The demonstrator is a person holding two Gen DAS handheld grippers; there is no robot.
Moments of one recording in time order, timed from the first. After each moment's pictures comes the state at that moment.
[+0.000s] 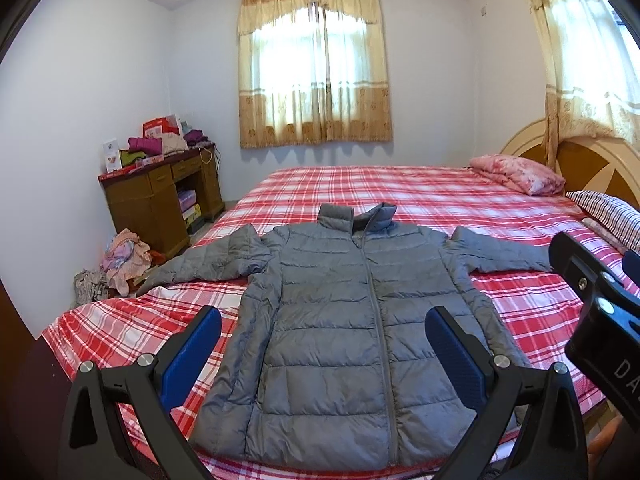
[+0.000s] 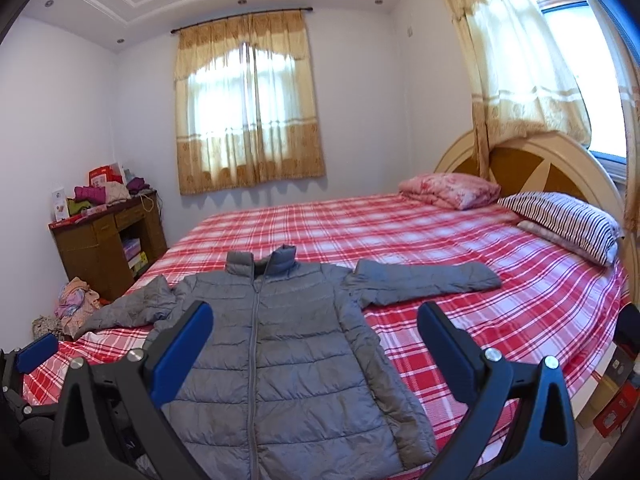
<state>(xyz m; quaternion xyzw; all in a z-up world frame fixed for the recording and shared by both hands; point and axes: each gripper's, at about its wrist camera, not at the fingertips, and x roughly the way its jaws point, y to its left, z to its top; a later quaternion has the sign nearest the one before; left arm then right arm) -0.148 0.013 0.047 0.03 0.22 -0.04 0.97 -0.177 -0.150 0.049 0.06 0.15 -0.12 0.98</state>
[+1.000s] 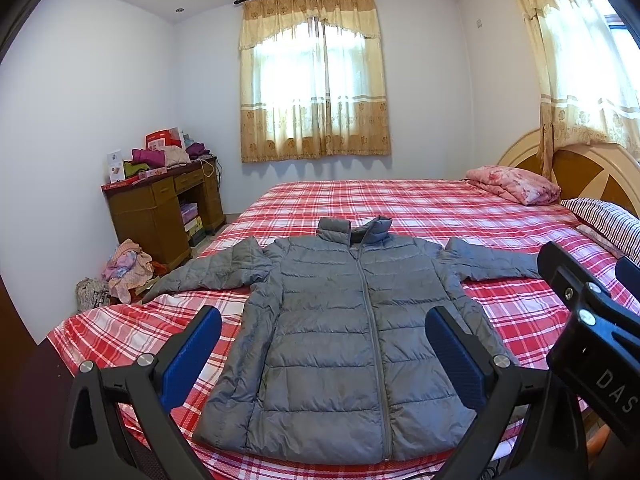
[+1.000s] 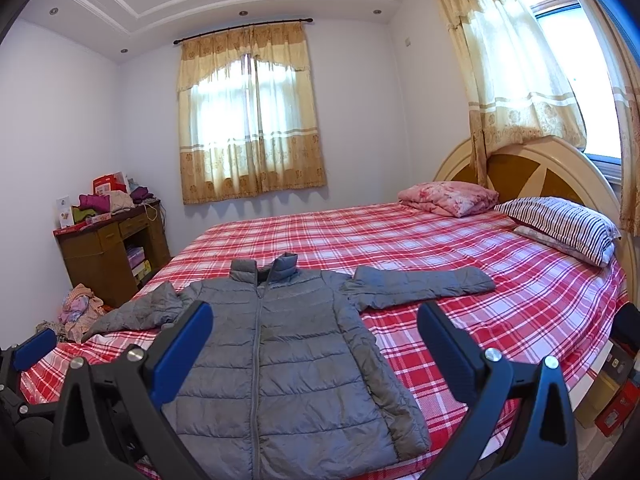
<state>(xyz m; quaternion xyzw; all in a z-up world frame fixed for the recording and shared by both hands) -0.177 0.010 0.056 0.03 0.20 -0.04 0.98 -0.203 -0.144 0.034 0.06 0.12 -0.12 0.98</state>
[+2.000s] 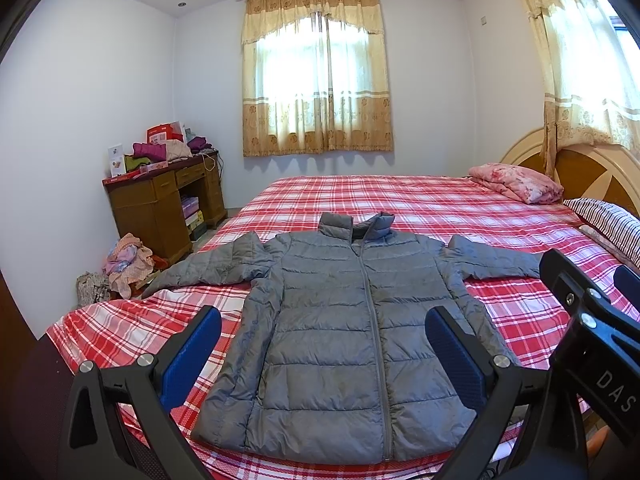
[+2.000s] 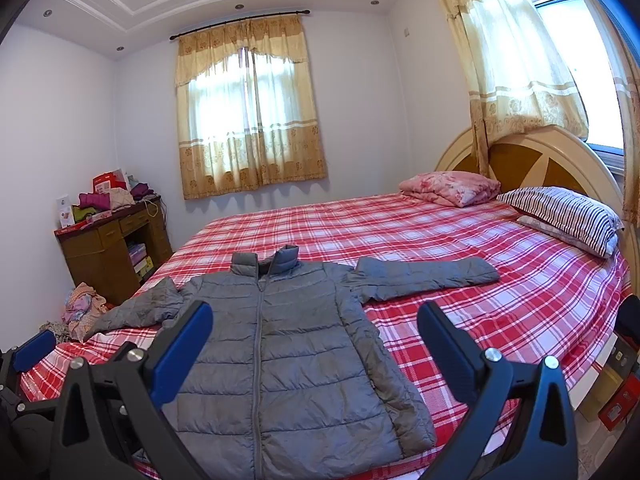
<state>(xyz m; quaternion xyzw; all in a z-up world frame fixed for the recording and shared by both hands) -0.167 0.011 0.056 0.03 0.21 -0.04 0.98 -0.196 -0.147 0.037 0.07 0.14 -0.12 0.98</state>
